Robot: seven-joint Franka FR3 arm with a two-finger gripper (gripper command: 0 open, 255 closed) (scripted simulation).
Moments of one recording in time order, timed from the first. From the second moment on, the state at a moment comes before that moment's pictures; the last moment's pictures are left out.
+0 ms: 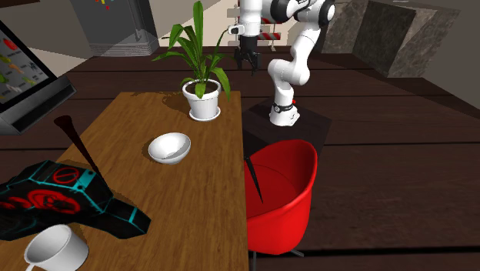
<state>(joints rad) 0.01 -0.80 -0.05 -2.42 -0.06 1.67 0.01</state>
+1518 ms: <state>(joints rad) 0.06 -0.11 0.14 -2.21 0.29 2.01 0.58</state>
